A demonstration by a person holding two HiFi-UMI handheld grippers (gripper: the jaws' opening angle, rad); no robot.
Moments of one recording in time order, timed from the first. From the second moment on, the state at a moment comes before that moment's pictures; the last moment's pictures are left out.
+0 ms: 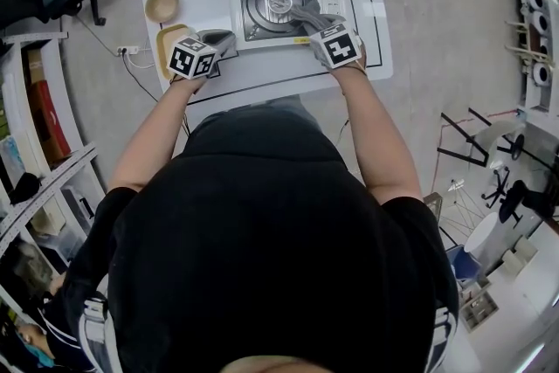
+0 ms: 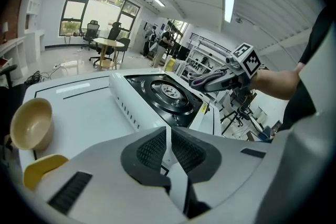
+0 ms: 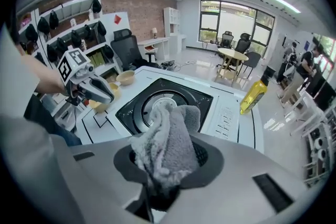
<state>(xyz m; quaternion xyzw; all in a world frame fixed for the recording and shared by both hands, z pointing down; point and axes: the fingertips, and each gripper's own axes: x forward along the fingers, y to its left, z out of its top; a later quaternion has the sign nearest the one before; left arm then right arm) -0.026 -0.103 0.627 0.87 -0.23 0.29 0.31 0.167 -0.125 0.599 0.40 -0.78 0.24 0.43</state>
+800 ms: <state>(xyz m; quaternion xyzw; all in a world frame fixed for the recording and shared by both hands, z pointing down) -0.054 -0.100 0.489 0.92 -0.24 0.19 0.25 0.159 -0.105 0.416 0.47 -0.83 0.17 0.25</state>
